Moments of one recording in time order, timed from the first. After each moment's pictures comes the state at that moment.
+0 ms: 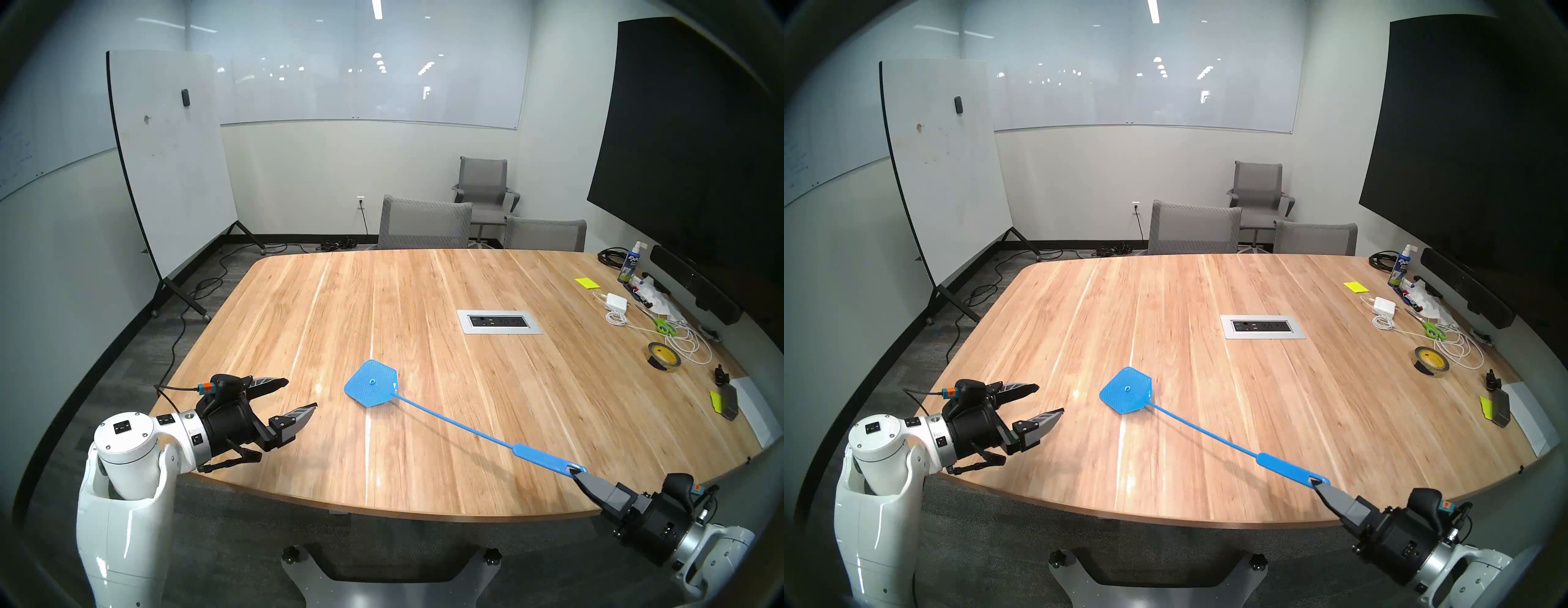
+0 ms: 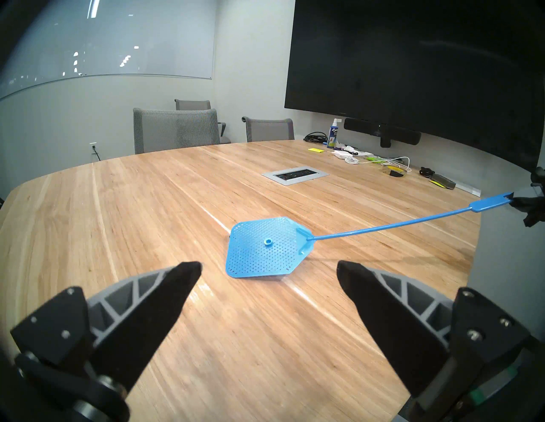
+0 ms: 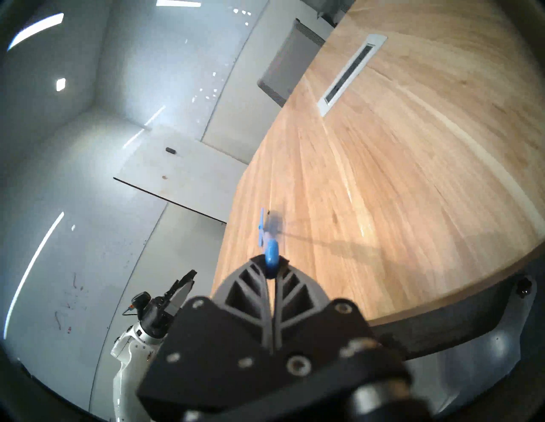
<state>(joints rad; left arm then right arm) 1.88 -1.35 -1.94 -2.00 -0.12 0.42 -1.01 -2.65 -1.38 2.22 -2.30 1.35 0.68 0.59</state>
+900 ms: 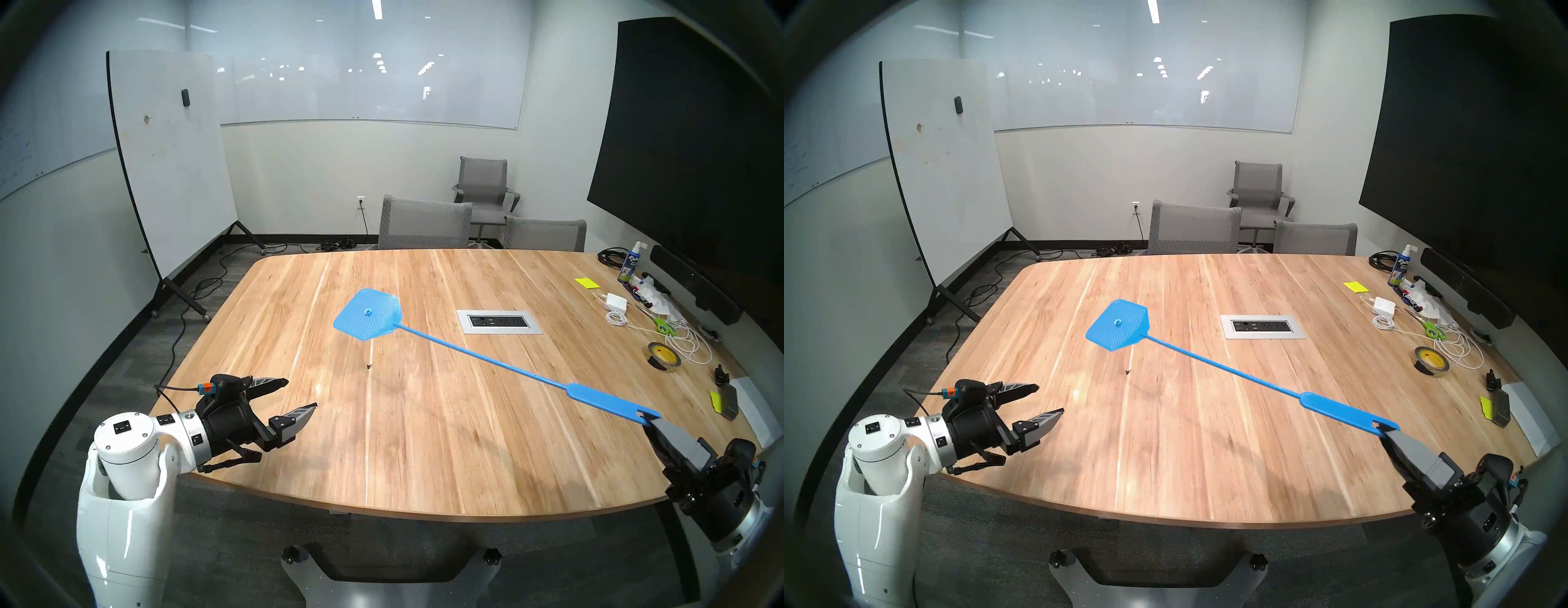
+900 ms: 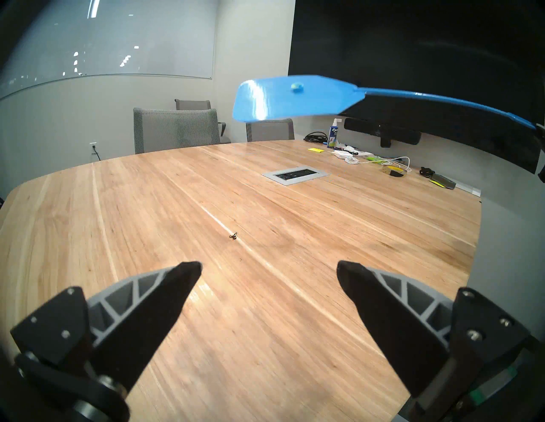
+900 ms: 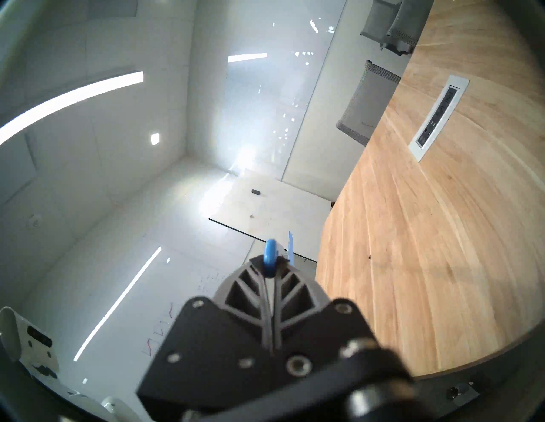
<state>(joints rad) 1.88 -1.35 -1.94 -2.00 -0.12 0.42 -1.02 -2.66 -1.43 2.42 -2.34 1.71 0.81 0.75</state>
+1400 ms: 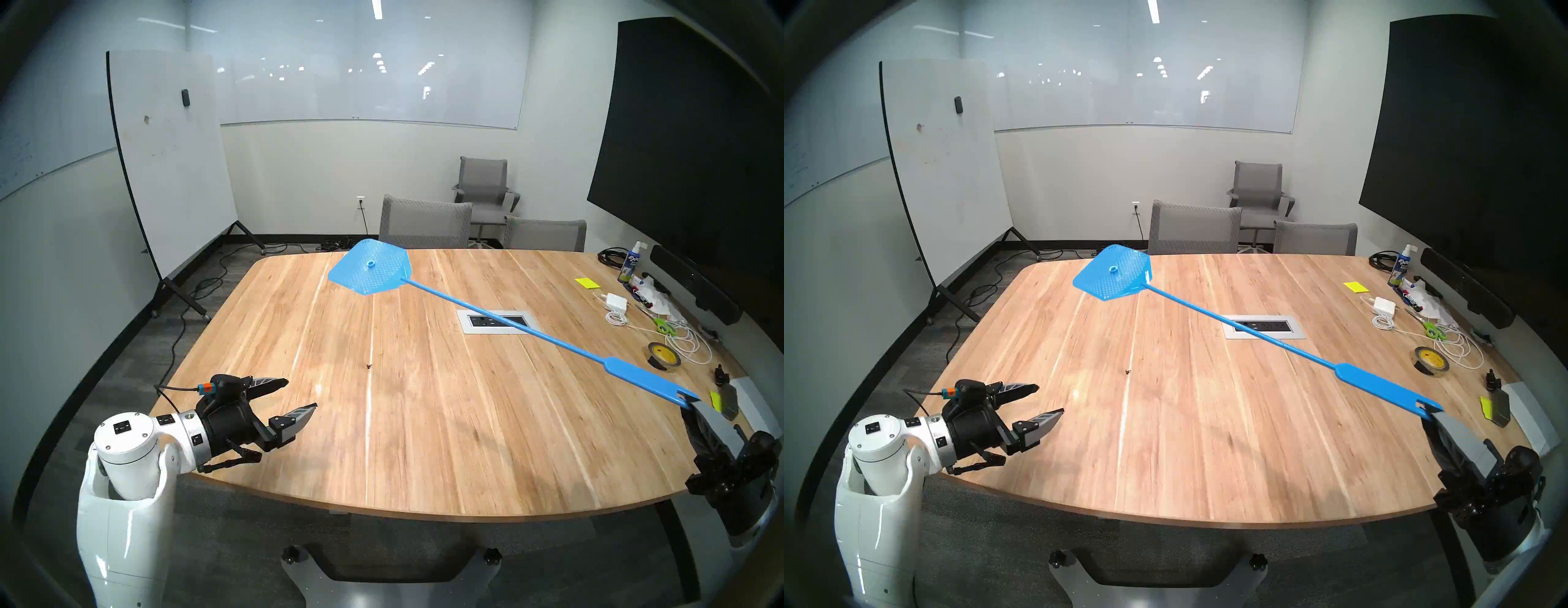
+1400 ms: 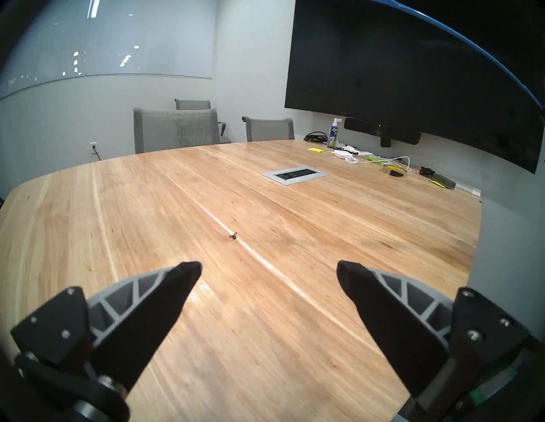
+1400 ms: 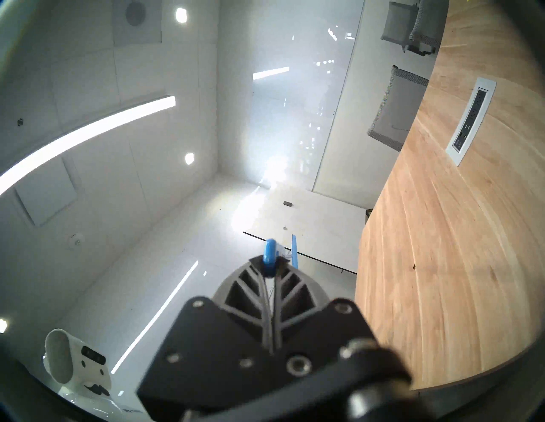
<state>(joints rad) 1.88 -1.36 -1.94 -2.00 -0.12 0.42 -1.02 -2.67 -1.47 2.47 -2.34 1.86 0.88 0.79</state>
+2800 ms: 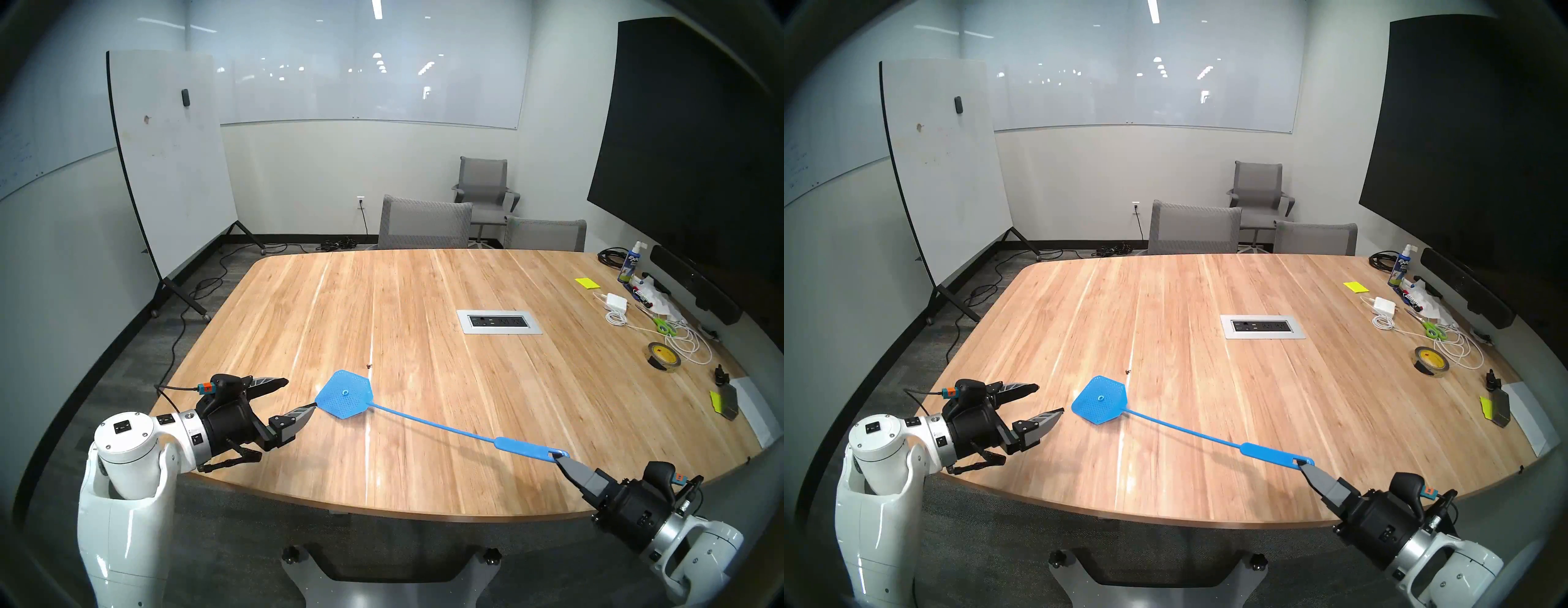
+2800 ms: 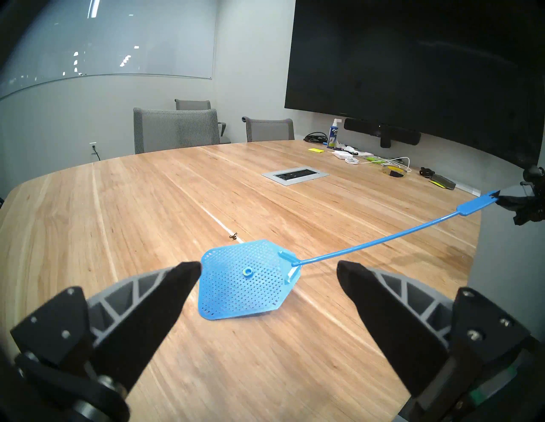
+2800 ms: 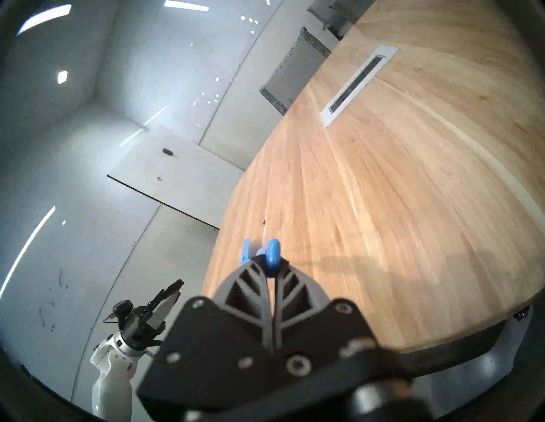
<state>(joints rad) 1.88 -1.36 -1.94 -2.00 -0.11 0.42 -1.03 -2.56 -1.38 2.11 -2.30 1.28 0.60 0.47</state>
